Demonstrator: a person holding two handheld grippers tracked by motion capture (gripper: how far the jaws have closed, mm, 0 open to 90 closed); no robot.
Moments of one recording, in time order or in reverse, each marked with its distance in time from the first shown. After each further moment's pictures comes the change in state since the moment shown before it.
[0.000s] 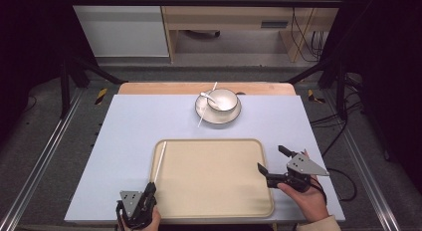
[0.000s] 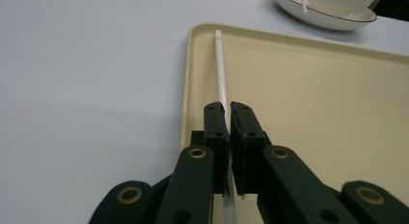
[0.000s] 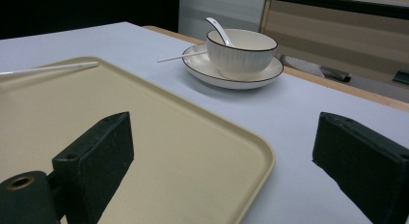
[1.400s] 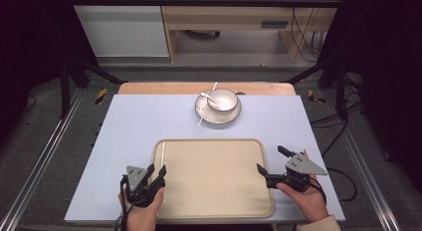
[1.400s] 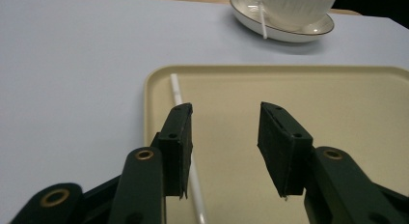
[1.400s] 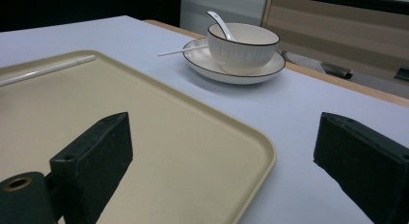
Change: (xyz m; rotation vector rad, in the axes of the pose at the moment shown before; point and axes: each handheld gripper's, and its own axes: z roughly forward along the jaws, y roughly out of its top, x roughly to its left) left arm -0.010 0.060 0.035 0.037 -0.147 0.132; right arm 0.000 -0.002 0.002 0.019 0.003 -0.009
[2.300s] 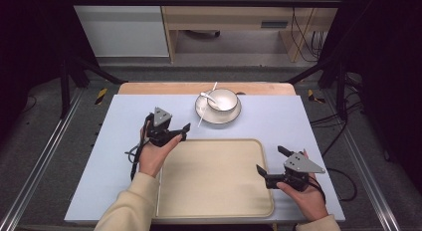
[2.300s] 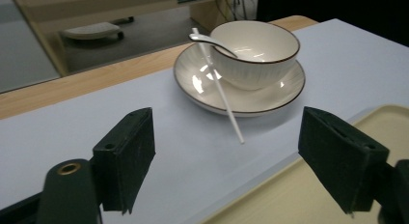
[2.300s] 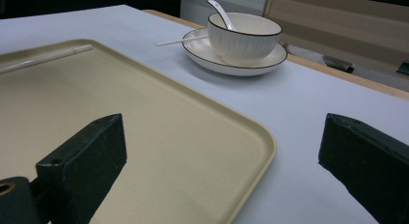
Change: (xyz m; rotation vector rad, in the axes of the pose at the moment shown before) left arm 0.001 0.108 0.115 0.014 -0.268 0.261; right arm -0.002 -0.002 0.004 0.033 0.006 -0.012
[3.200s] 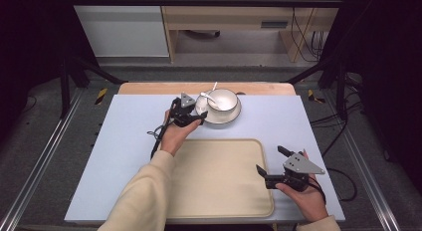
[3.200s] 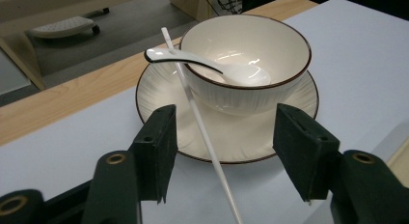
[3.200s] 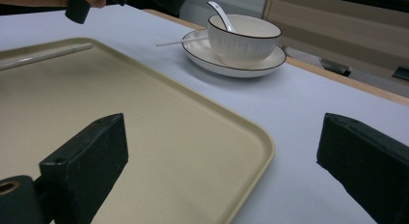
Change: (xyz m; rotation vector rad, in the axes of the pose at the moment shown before) left arm -0.006 0.018 0.088 0.084 -0.028 0.073; right arm 0.002 0.001 0.000 0.001 -0.009 -0.018
